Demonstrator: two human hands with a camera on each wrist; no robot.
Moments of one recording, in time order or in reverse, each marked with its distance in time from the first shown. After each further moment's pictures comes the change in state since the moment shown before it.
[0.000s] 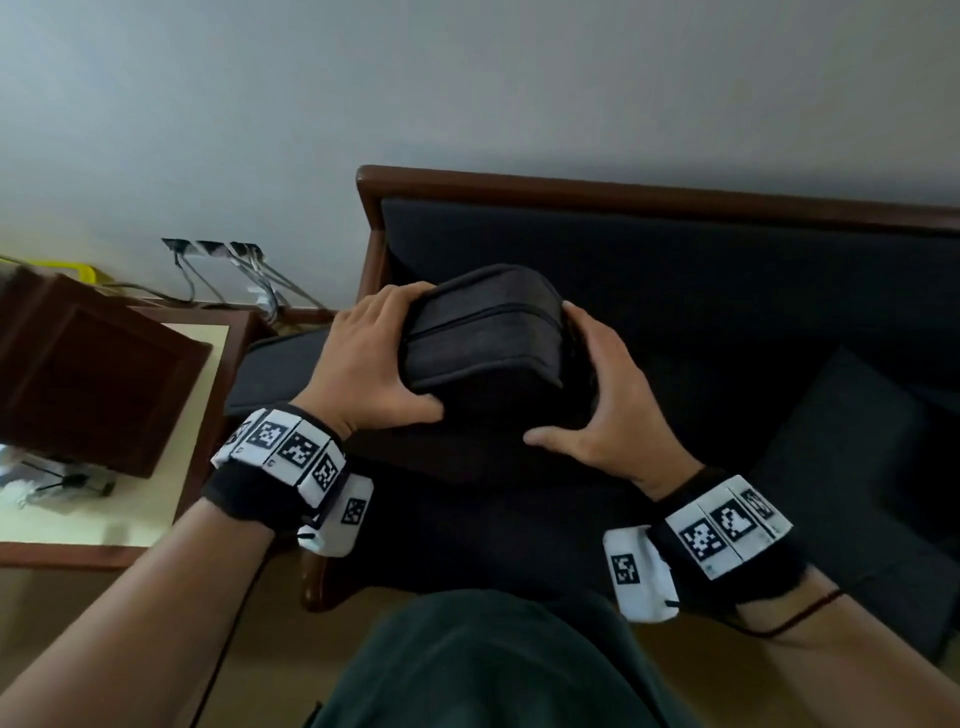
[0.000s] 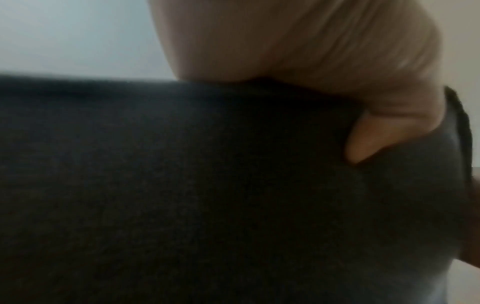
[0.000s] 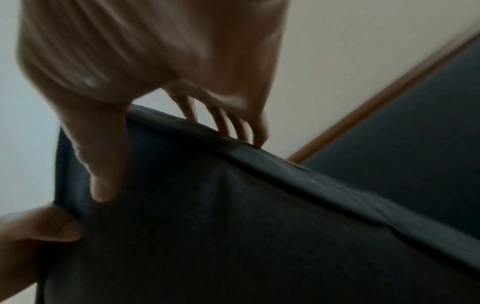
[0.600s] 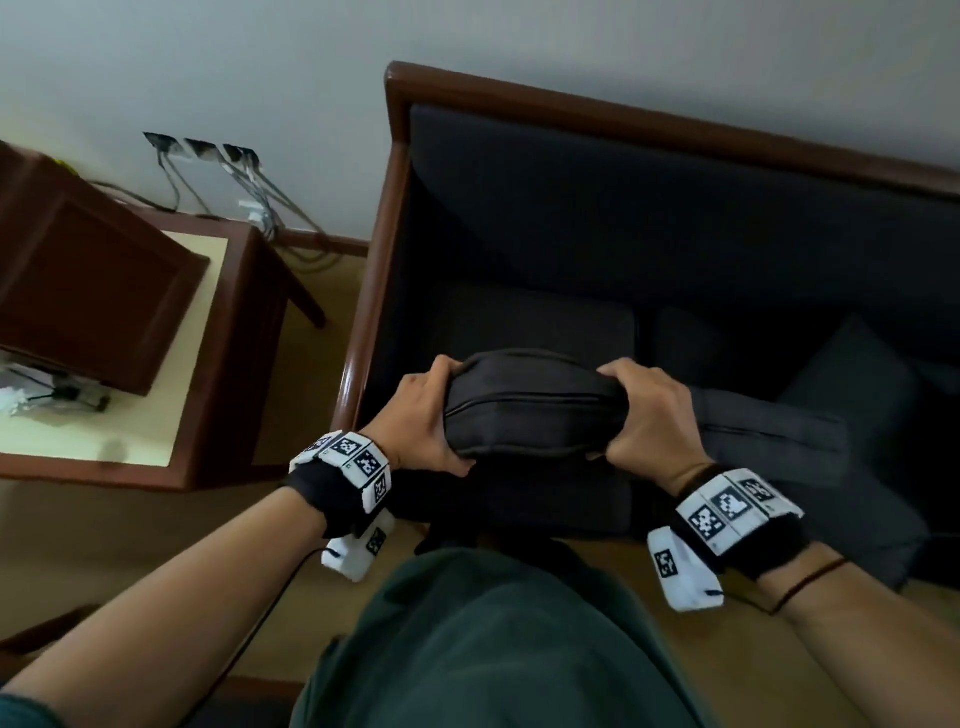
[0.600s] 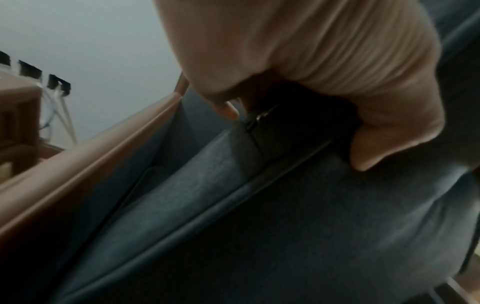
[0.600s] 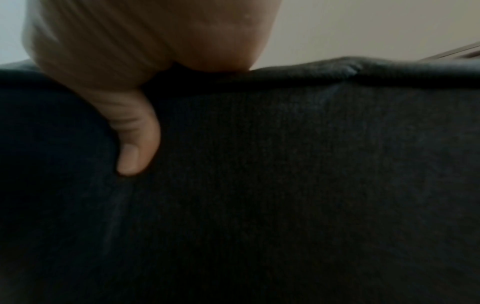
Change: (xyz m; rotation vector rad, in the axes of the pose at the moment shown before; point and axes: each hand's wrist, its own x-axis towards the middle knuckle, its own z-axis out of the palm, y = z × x) left_hand -0.086 -0.055 0.100 -0.343 -0.299 -0.067; right_hand -0.045 0.027 0.044 -0.462 -0.094 0.079
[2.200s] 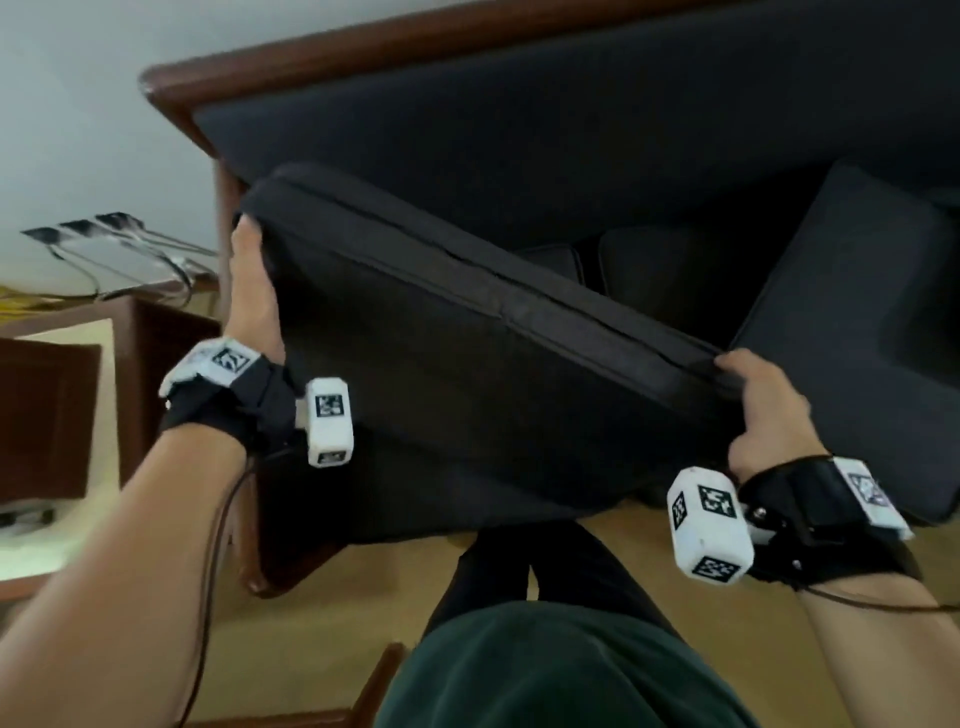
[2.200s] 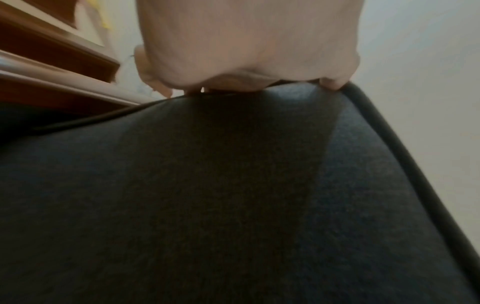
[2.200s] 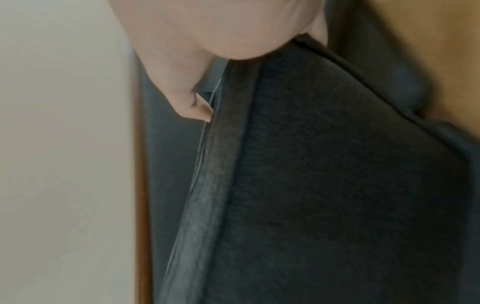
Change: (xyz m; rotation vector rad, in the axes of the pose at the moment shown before) left_hand 0.174 0.018 -0.020 -0.962 0.644 -0.603; right_hand -0.058 0.245 -0.002 1.219 0.465 1.515
